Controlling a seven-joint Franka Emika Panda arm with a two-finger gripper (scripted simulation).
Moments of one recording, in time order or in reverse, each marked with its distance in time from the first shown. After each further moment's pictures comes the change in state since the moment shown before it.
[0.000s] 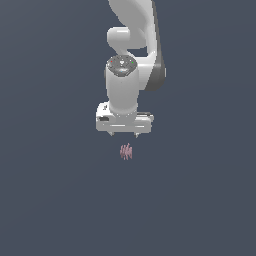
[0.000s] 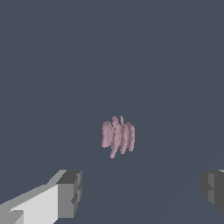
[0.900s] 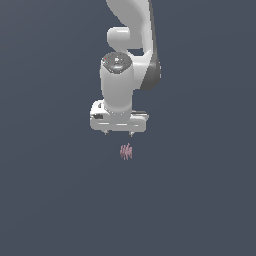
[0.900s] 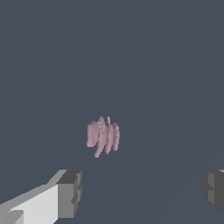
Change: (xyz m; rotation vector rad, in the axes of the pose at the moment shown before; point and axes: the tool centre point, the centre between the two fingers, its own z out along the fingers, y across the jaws) arm -0.001 0.022 -0.004 -0.034 0.012 -0.008
